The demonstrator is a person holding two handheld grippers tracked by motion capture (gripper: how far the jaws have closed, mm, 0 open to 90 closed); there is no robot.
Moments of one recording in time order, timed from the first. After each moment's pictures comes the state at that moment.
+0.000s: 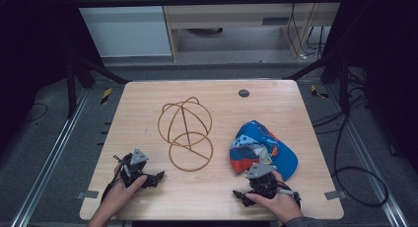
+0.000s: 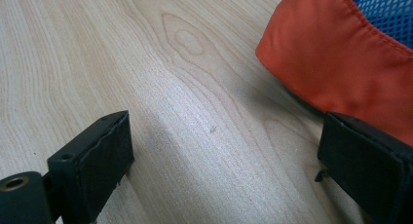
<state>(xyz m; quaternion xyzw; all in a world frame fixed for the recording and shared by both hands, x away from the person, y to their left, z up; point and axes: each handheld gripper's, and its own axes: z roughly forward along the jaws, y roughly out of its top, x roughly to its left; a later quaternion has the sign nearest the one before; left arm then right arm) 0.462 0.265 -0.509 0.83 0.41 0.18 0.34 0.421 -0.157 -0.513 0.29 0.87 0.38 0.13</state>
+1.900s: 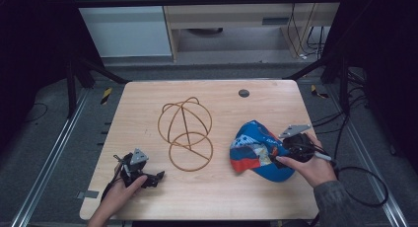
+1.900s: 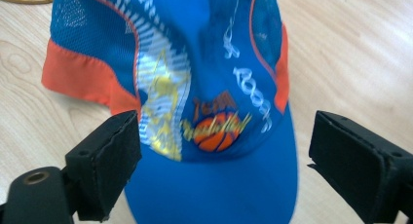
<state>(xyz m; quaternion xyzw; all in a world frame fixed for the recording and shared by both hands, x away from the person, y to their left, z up) 0.463 0.265 -0.509 0.83 0.41 0.18 0.34 0.480 -0.238 -0.410 0.38 0.87 0.26 0.20</state>
